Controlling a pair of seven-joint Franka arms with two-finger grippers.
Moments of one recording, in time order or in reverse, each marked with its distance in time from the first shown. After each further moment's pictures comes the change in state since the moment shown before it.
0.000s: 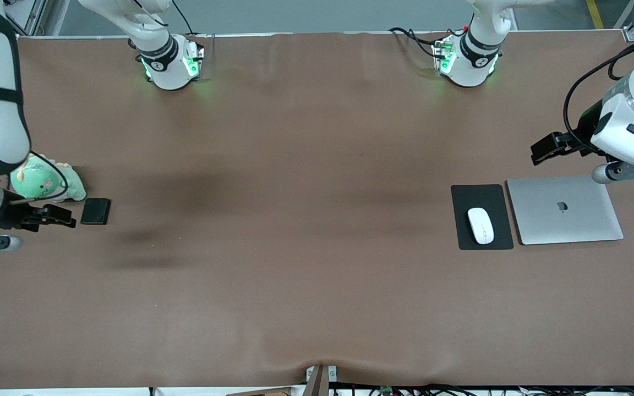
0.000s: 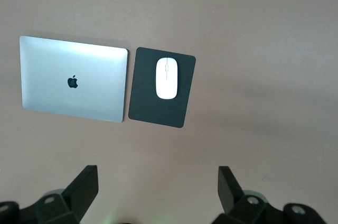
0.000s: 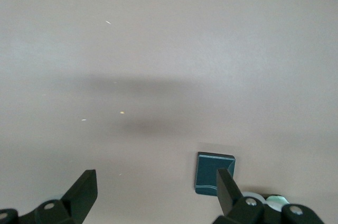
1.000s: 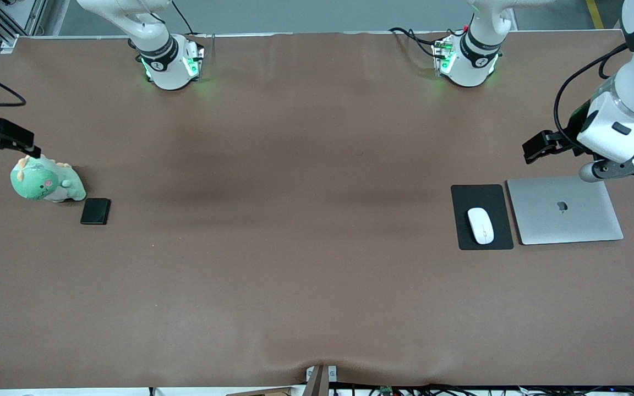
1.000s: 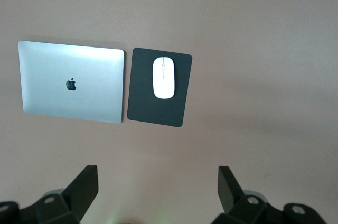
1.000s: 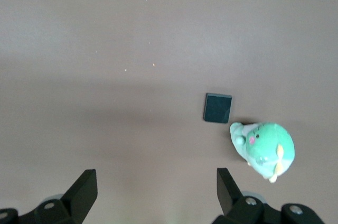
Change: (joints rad) left arm -0.008 0.000 -0.032 -0.001 0.020 -0.001 0.000; right arm 0.048 -0.267 0.031 0.134 -0.088 -0.441 0.119
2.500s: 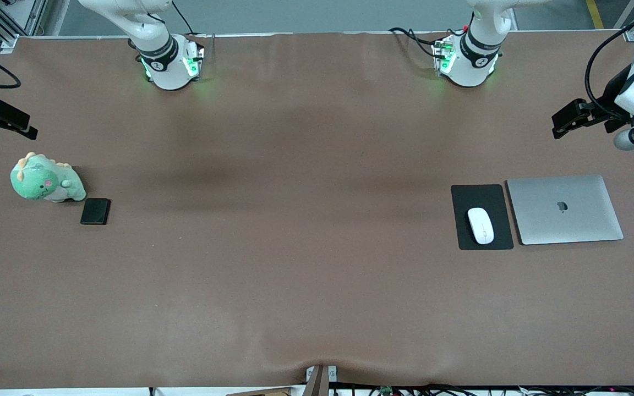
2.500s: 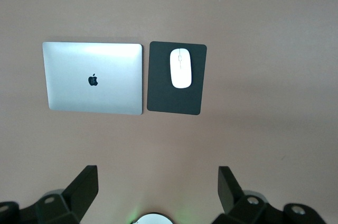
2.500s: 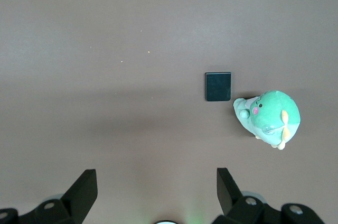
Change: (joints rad) left arm 0.071 -0.086 -0.007 -0.009 0.005 -0.076 0.125; right arm -0.065 -0.075 0.065 -0.085 -0.001 -0.004 0.128
